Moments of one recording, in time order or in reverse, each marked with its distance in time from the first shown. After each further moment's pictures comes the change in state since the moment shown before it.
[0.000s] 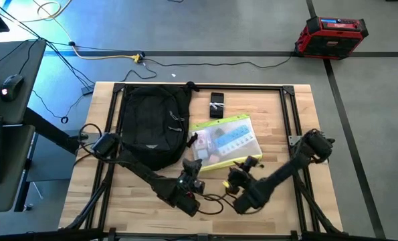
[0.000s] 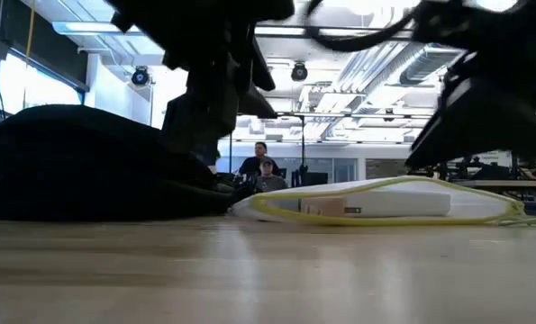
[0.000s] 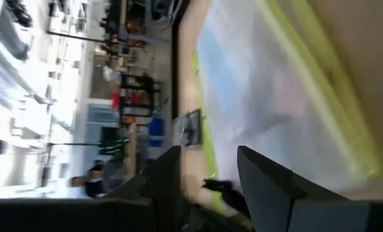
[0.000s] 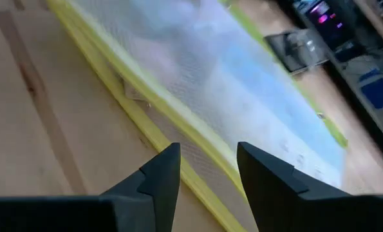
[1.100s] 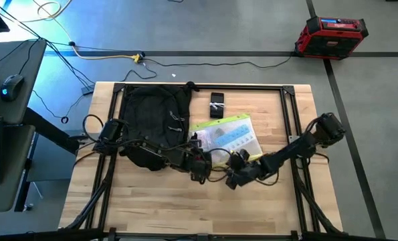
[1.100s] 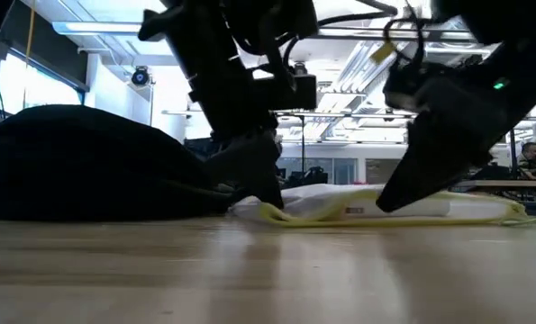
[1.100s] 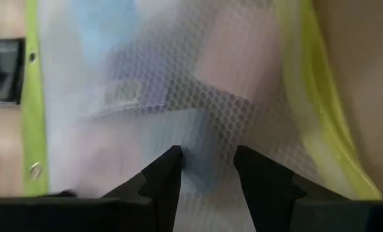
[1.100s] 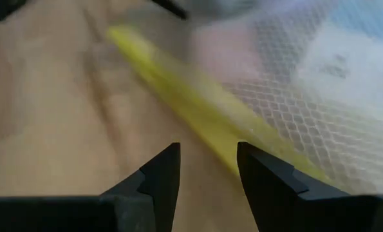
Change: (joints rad) left arm 0.289 -0.027 -0.116 0.180 0.736 -0.185; right arm -0.200 -0.261 -0.509 0.992 -0.392 -0.266
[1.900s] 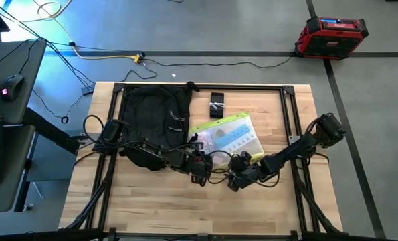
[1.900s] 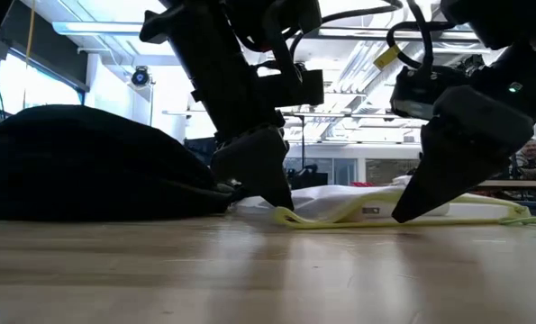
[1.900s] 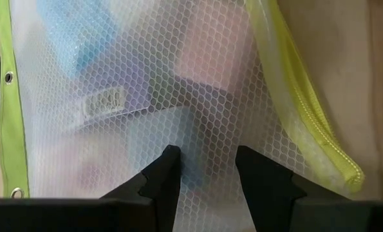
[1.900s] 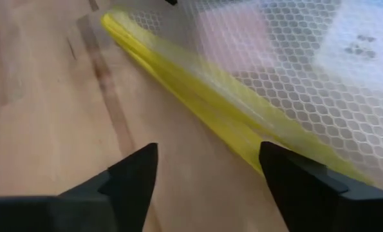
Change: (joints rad) left arm -0.015 0.014 0.002 0.023 0.034 0.019; right arm 0.024 0.005 0.002 -0.064 -0.029 0.023
